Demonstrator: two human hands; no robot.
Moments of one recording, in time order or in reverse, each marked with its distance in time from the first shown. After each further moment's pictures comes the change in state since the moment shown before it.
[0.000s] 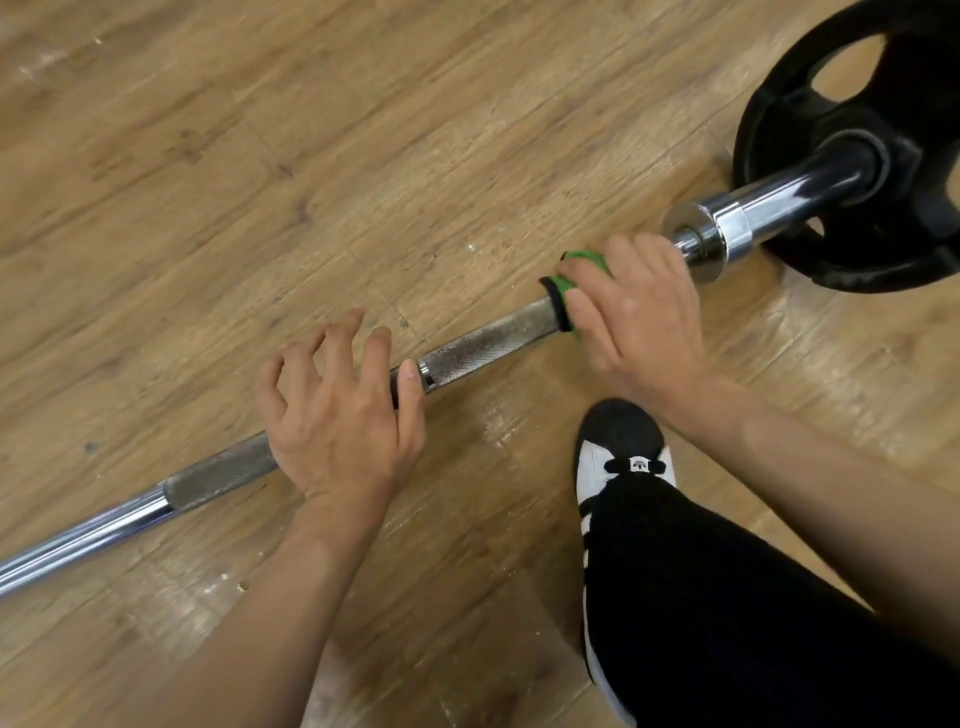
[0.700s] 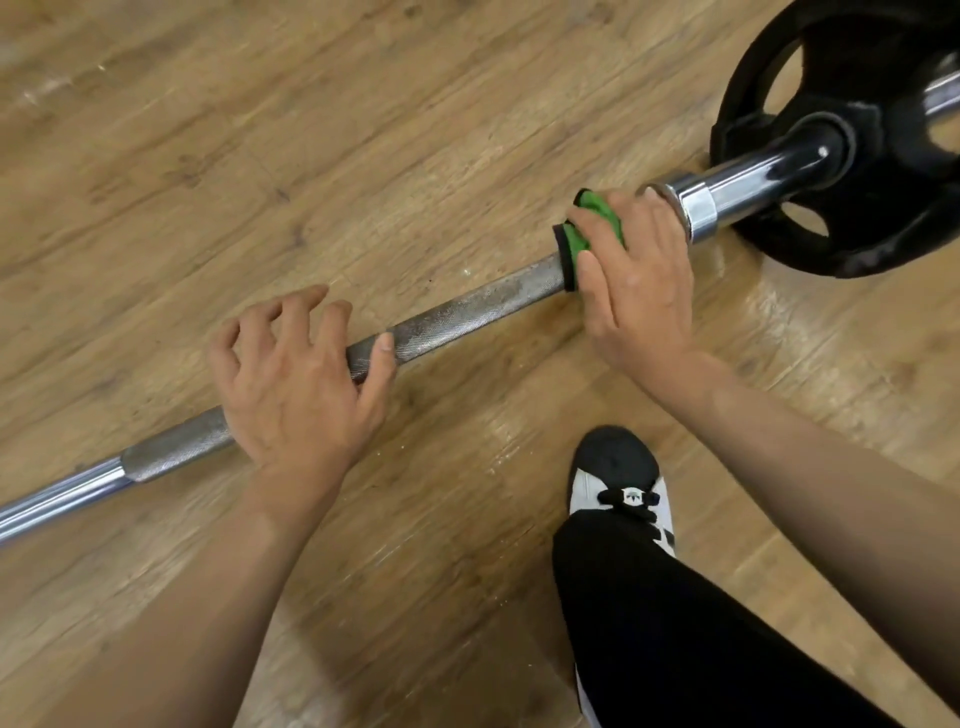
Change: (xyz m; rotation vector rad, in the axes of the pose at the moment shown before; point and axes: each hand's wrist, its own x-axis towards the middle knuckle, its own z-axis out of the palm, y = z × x) left_hand 0.046 -0.021 0.014 -0.029 -0.117 -0.025; right_hand 0.032 0.025 0.025 -0.004 0.160 0.027
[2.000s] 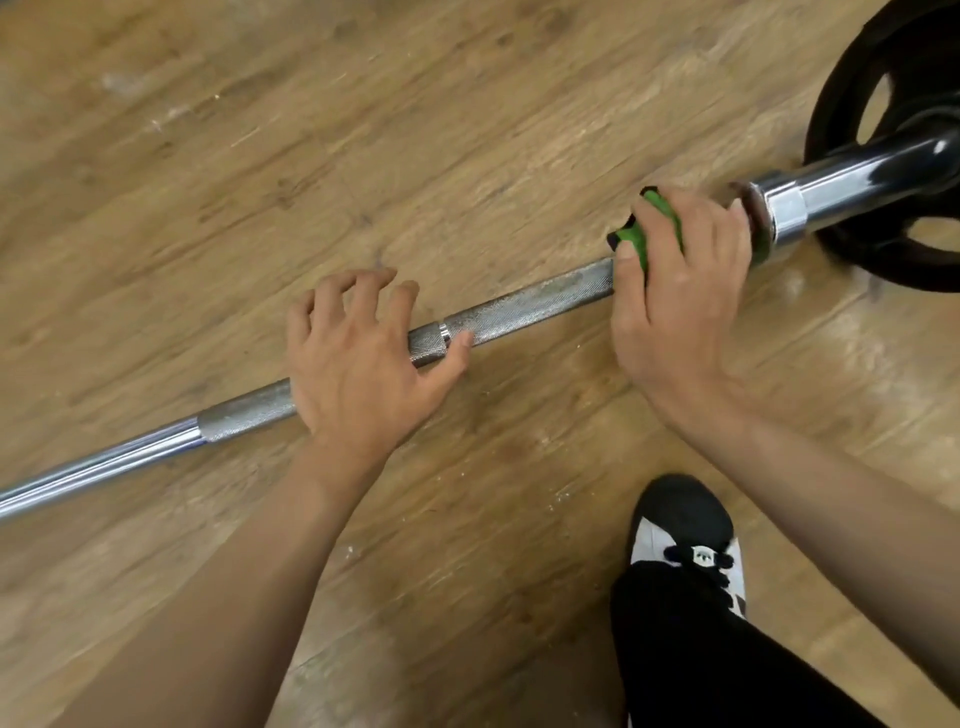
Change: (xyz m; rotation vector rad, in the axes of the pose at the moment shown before) left_hand 0.046 -0.015 0.005 0.024 0.016 0.061; right_hand 0.044 -0.034 0.018 0.011 0.050 0.263
